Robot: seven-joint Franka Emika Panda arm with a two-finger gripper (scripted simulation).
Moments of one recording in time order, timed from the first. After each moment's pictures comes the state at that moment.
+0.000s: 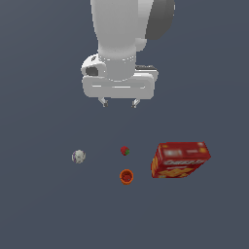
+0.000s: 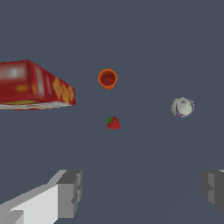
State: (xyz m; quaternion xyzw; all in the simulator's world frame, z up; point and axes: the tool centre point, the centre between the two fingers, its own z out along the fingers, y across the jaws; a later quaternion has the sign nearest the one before) arm -0.008 -0.016 0.322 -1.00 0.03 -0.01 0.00
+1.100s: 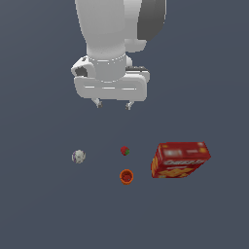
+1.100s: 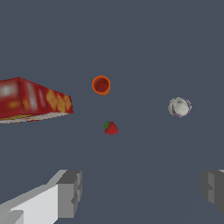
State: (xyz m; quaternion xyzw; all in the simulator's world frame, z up) arm 0.000 -0.035 0.322 -1.00 0.07 -0.02 0.02
